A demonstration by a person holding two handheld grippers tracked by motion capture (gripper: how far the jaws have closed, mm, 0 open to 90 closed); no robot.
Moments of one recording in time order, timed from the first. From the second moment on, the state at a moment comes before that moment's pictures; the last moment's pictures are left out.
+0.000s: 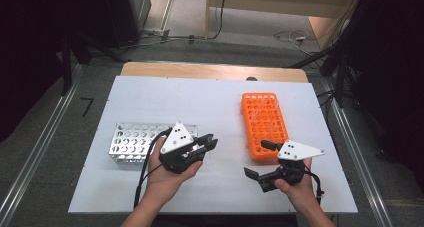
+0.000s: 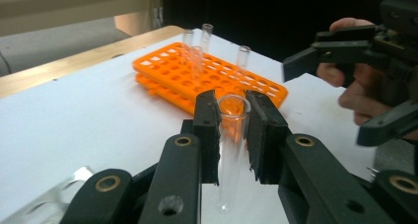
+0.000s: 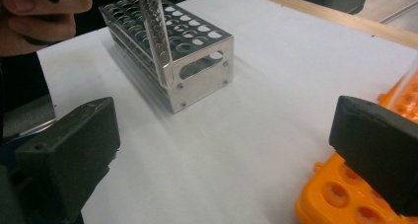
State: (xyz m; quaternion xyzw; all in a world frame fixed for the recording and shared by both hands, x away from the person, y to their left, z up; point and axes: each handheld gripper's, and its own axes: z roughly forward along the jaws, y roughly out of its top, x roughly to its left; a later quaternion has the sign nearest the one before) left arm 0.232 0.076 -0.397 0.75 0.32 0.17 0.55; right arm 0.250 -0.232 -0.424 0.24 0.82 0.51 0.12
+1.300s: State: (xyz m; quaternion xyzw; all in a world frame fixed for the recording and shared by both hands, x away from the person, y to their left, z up) left arm 0.302 0.119 -0.411 0.72 0.40 0.25 0.51; right arm 0.272 -0.283 -0.427 0.30 0.79 0.51 0.14
